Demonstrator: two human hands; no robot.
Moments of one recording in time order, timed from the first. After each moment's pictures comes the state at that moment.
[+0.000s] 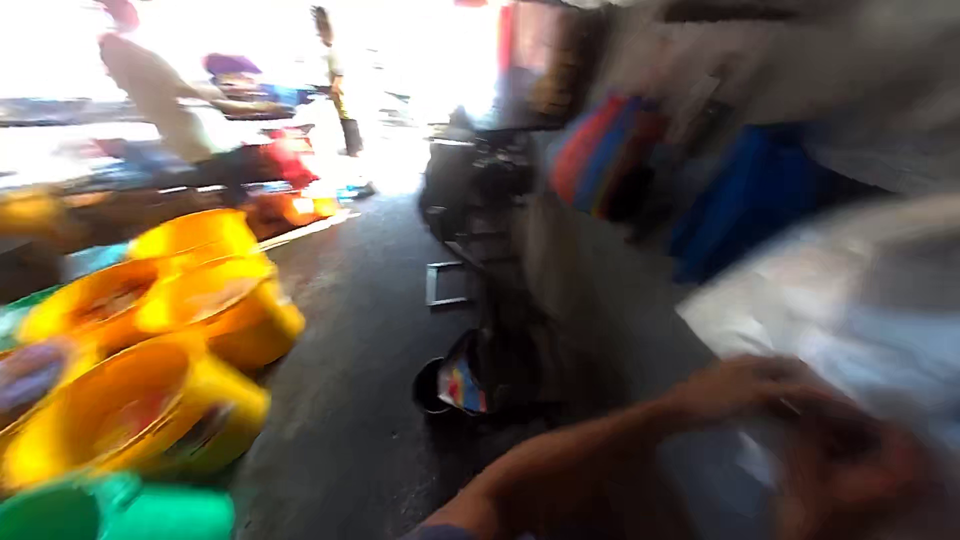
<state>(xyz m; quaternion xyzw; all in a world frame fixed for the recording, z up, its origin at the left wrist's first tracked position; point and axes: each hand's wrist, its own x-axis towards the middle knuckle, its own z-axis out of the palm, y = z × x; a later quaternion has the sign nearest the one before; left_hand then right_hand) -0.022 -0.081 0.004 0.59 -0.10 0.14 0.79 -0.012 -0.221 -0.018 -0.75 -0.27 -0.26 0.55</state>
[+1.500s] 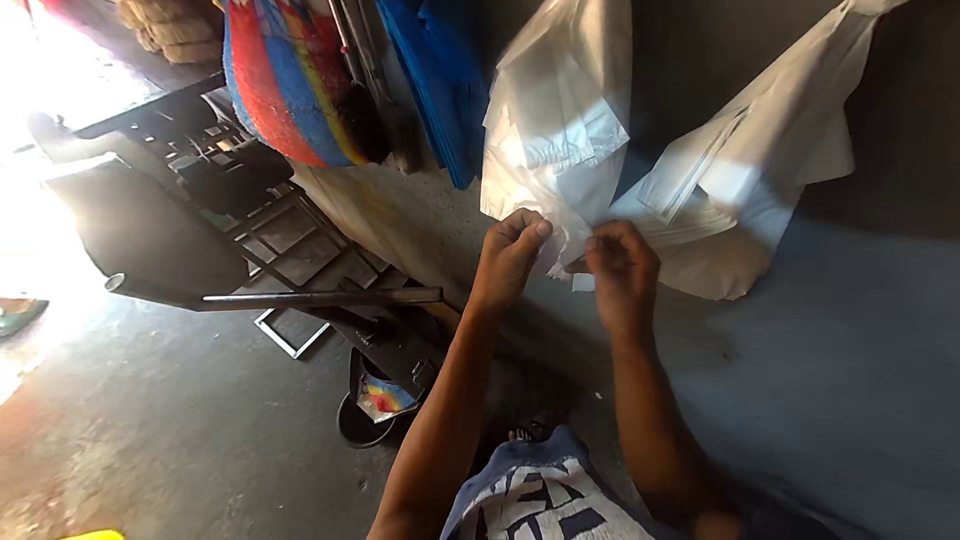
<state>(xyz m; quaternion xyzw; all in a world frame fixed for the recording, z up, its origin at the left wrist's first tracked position) -0.033 -0.071 -0.014 0.51 -0.19 0.13 0.83 -0.030 -0.233 -0.007 -0.67 -0.24 -0.19 0.67</state>
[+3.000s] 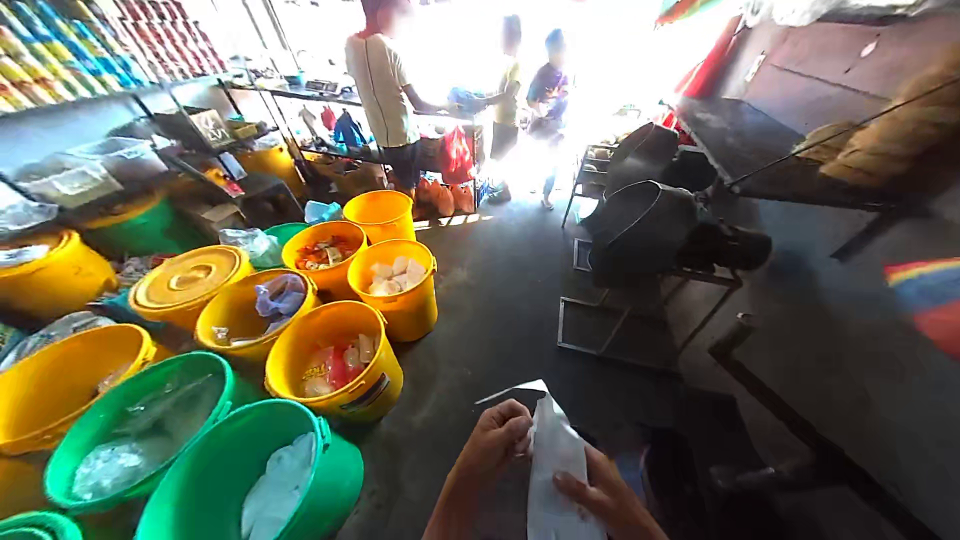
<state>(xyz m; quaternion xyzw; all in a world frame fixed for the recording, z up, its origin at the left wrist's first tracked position) -0.678 0.380 -0.141 0.39 0.22 0.45 0.77 -0.475 0.306 -0.108 -0.42 -0.54 0.59 0.43</state>
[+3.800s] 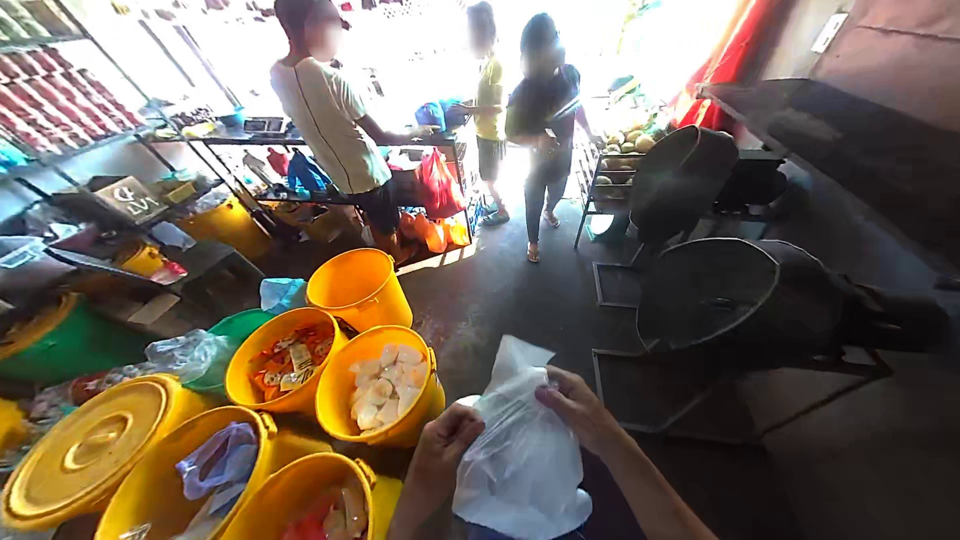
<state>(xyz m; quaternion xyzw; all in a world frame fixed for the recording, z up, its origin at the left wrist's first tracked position) -0.764 0.918 -0.085 0.64 0.39 0.46 0.47 -0.505 0.932 -0.078 -0.35 -0.52 0.60 0.50</state>
